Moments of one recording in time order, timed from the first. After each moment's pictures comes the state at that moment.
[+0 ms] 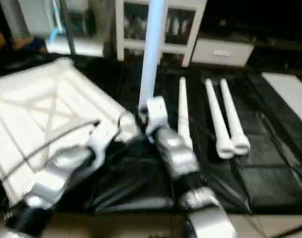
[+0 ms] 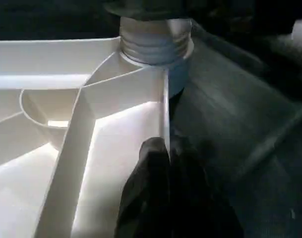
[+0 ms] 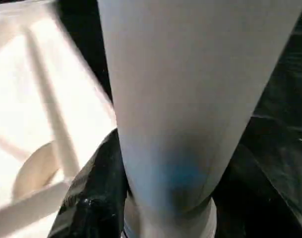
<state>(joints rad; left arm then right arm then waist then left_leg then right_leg) -0.35 0.15 -0.27 0.04 0.09 0.70 -0.47 -0.68 0.07 0.08 0.75 0.12 0.18 0.05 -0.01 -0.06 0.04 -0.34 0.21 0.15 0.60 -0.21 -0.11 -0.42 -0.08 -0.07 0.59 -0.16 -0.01</state>
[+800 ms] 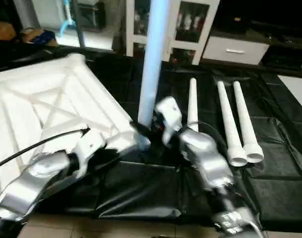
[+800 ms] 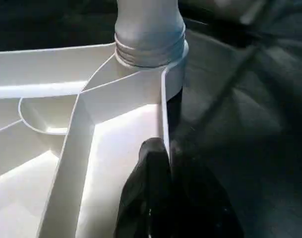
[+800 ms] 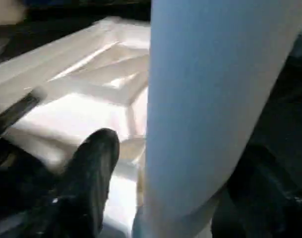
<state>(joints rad) -0.20 0.46 -0.29 -0.10 -0.02 0.41 -0.82 -0.39 -0.34 0.17 0.22 0.29 0.23 0.83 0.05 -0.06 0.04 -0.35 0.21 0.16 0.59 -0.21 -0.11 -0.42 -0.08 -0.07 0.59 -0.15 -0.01</state>
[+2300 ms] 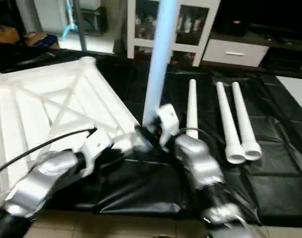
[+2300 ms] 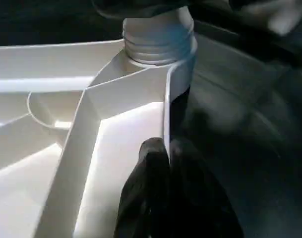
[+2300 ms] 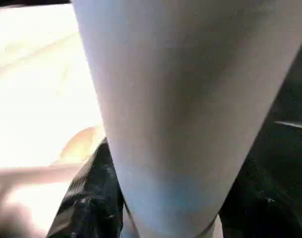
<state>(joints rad) -0.31 0.26 -0.32 0.00 0.08 0.59 -0.60 -0.56 -0.04 0.09 0.56 0.16 0.25 0.33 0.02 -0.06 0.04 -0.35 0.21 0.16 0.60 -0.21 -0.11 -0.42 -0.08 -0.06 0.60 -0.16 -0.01</state>
